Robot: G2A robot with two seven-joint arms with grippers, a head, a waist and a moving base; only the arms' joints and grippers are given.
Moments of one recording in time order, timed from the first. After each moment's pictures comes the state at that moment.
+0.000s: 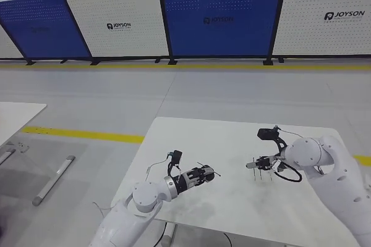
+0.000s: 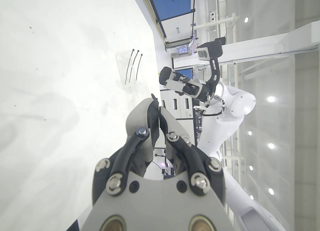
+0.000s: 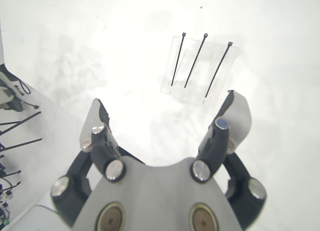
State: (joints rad) left arm 1.49 -1.15 -1.22 -1.69 -0.22 0.03 -0.54; right arm -0.71 -1.13 0.83 -1.31 -0.52 0.18 1.31
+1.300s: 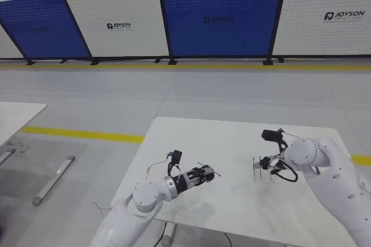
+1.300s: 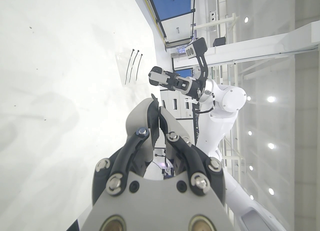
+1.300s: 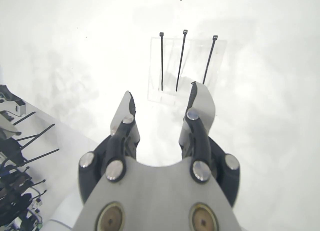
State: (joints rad) left arm 1.49 -1.15 -1.22 -1.69 -0.22 0.03 -0.54; right arm -0.70 -1.16 0.82 -1.21 -0.53 0.26 1.27
